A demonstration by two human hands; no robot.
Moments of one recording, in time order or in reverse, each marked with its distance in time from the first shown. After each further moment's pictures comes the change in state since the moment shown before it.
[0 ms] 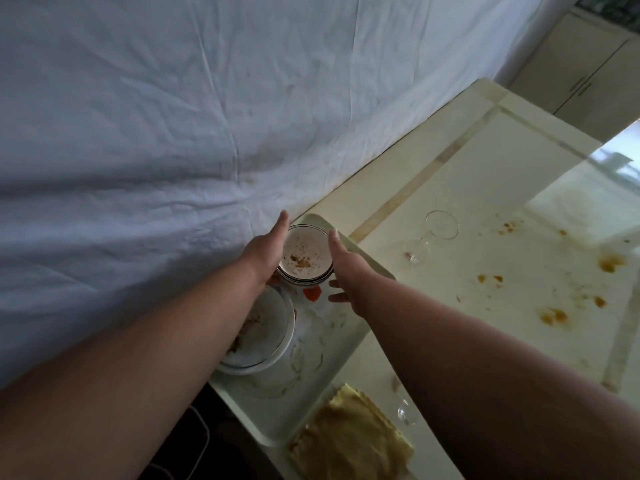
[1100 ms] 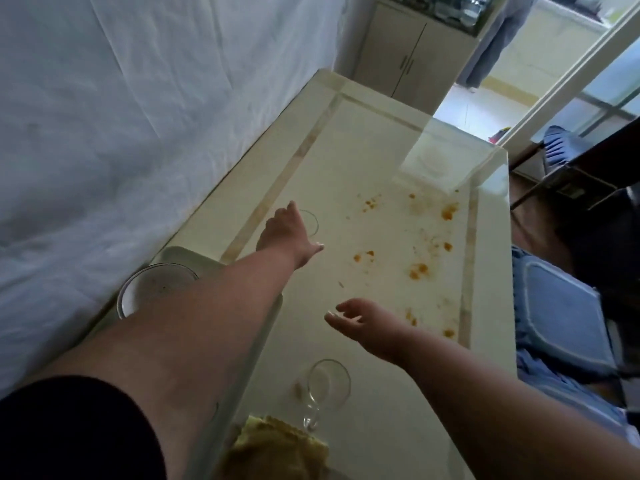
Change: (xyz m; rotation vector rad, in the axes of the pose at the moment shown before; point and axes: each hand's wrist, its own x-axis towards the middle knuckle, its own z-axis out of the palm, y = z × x) left_hand -0.031 0.114 0.259 0.942 -0.072 0.709; right_hand -0.062 0.133 -0.208 -0.342 0.154 -0.087
